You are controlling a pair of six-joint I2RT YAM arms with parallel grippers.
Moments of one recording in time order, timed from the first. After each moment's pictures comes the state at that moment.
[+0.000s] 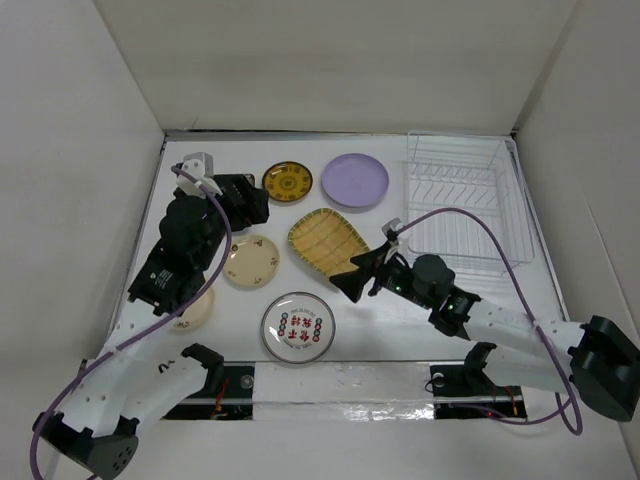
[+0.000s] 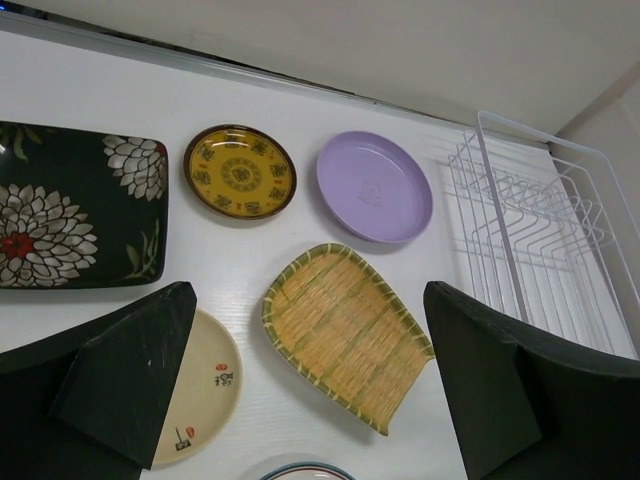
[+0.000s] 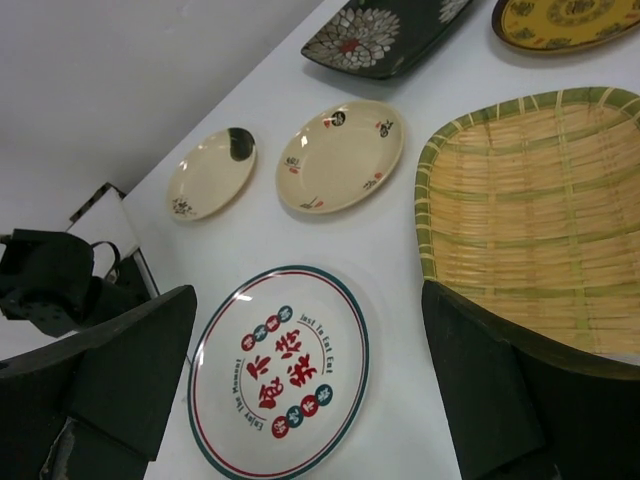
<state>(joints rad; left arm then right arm) -0.46 0.82 1.01 -0.37 -0.24 -0.45 0.89 1.04 0.42 0.57 -0.06 0.47</state>
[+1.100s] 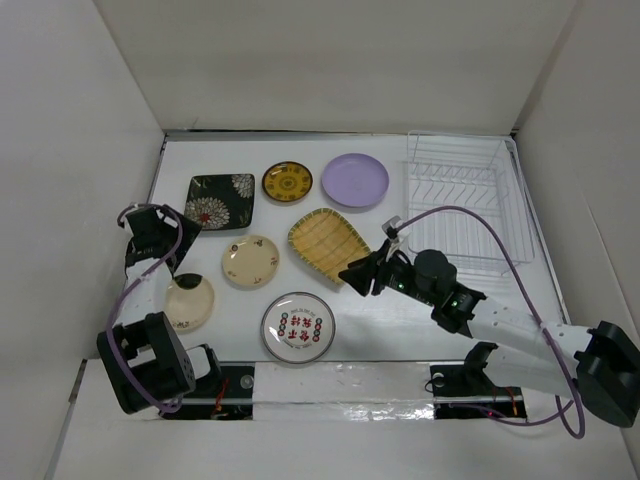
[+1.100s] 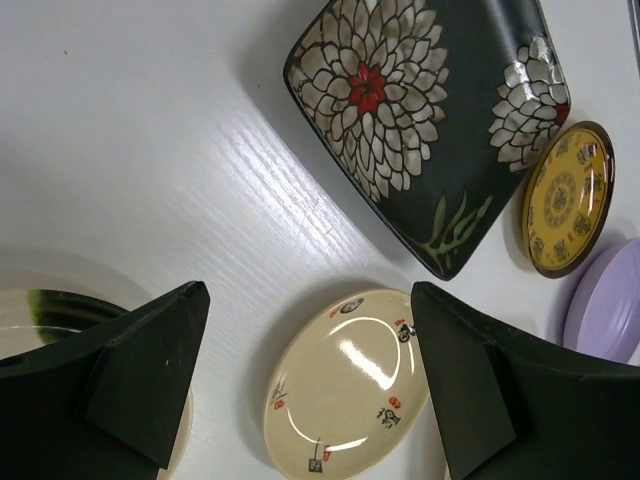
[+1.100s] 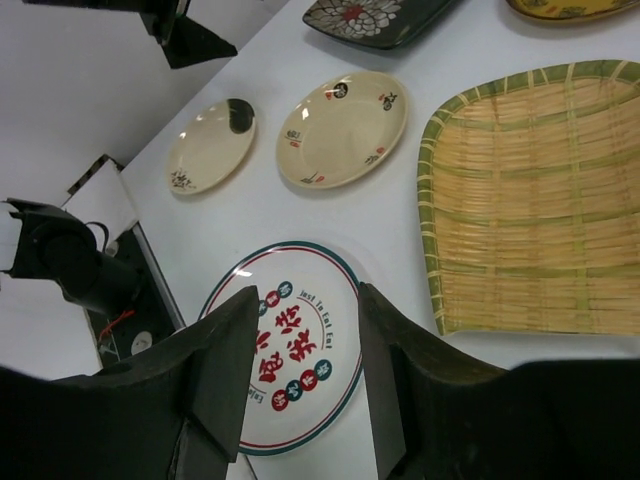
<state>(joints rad) 0.34 1.20 0.72 -0.26 0.11 -0.69 0.86 1.02 0.45 0.46 -0.13 0.46</state>
